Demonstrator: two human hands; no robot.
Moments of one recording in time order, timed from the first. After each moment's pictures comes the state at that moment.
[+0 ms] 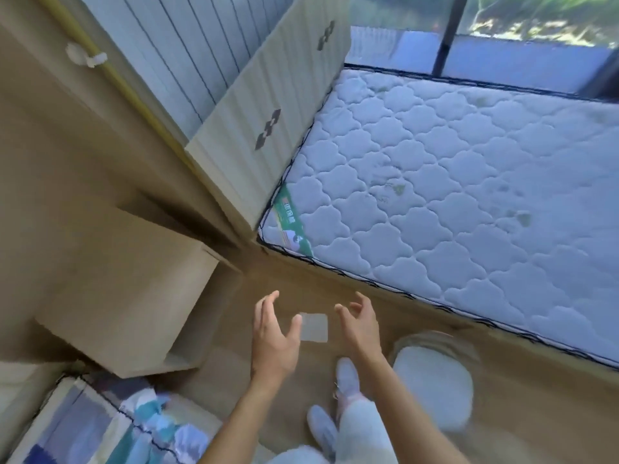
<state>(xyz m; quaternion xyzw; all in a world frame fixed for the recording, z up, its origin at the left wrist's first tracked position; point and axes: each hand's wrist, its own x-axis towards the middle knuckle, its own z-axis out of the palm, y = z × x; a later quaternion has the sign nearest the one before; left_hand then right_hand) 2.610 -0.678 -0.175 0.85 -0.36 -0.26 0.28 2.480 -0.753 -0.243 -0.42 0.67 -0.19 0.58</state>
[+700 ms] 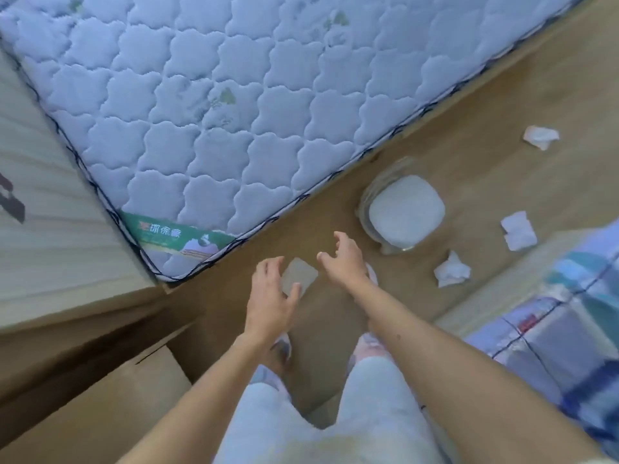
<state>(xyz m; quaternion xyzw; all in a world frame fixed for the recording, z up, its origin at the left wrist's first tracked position) 2.712 -0.812 -0.320 0.52 -0.75 -0.40 -0.05 2.549 -0.768 -0.370 -0.16 0.84 -0.21 0.48</state>
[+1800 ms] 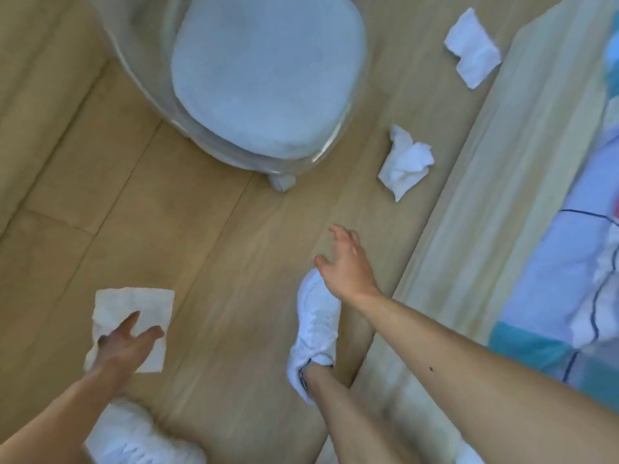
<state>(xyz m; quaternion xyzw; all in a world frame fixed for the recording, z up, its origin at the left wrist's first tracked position) 2.722 -0.773 -0.980 0.56 -0.63 -0.35 -0.41 2.456 -0.500 -0.851 0.04 0.90 -0.19 0.39</state>
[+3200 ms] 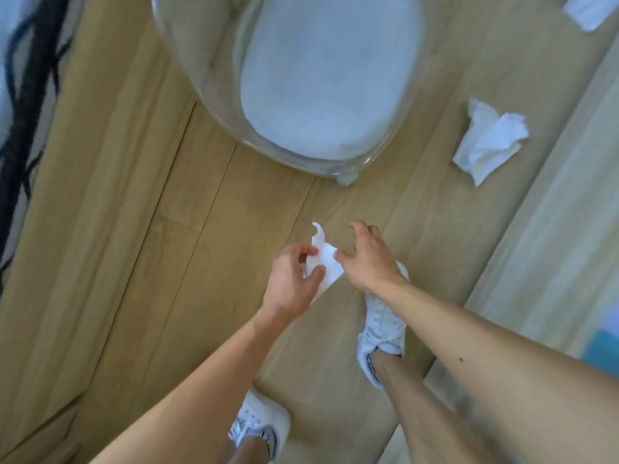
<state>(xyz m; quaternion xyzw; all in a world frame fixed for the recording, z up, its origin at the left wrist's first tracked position) 2.552 -0.674 -0.846 0.35 -0.76 -0.49 -0.24 2.464 -0.544 -0.857 0.01 0.85 -0.25 0.46</state>
